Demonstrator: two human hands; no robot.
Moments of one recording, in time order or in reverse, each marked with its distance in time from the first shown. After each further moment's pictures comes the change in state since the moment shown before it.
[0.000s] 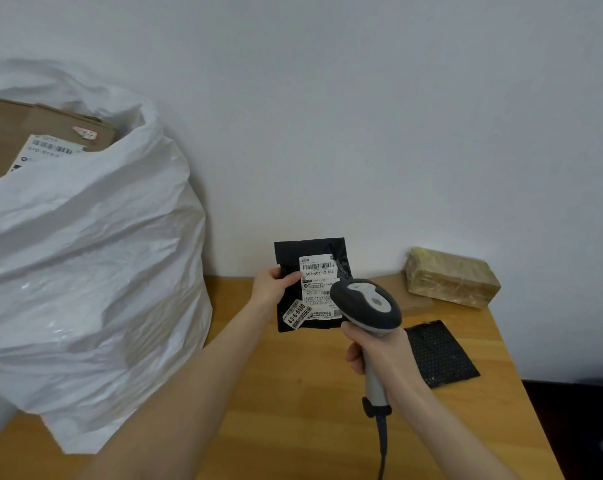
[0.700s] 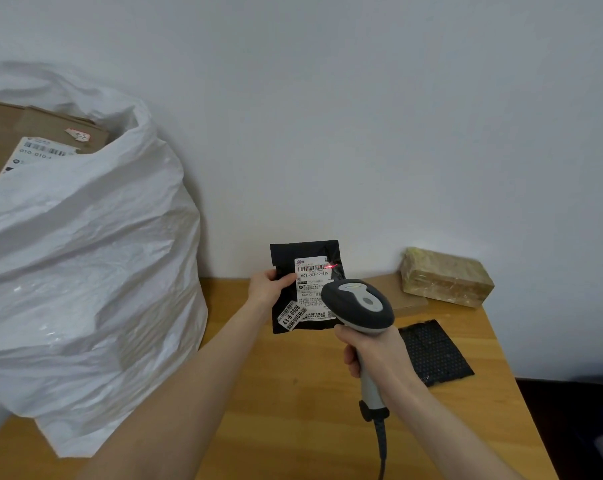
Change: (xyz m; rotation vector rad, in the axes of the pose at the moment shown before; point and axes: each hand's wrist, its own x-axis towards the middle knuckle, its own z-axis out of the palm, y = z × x) left_hand 0.006 -0.004 0.005 0.040 0.046 -0.030; right_hand -0.004 -0.009 -0.001 -0.111 -0.014 0.027
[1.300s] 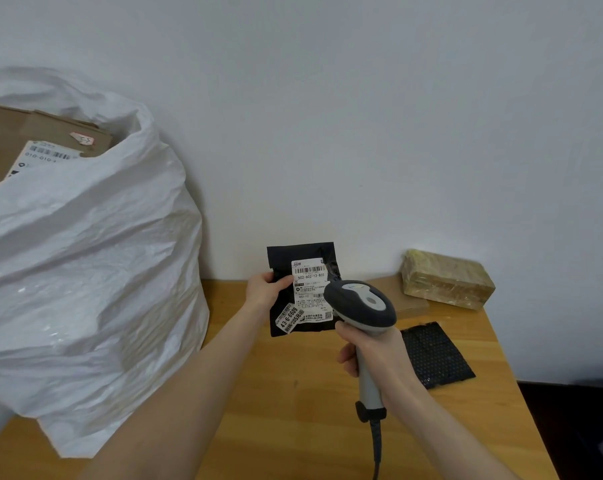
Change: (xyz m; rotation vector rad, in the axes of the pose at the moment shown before) left_hand -0.001 -0.001 -0.005 0.016 0.021 0.005; right_hand -0.001 0.002 -0.001 0.089 -0.009 -0.034
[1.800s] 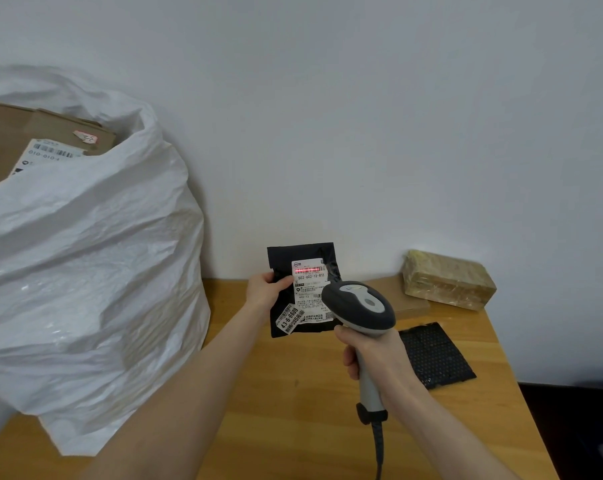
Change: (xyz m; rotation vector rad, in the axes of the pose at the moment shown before) left_hand -0.004 0.001 -0.004 -0.030 -0.007 -0.007; right_hand -0.001 0.000 0.003 -0.025 -0.018 0.027
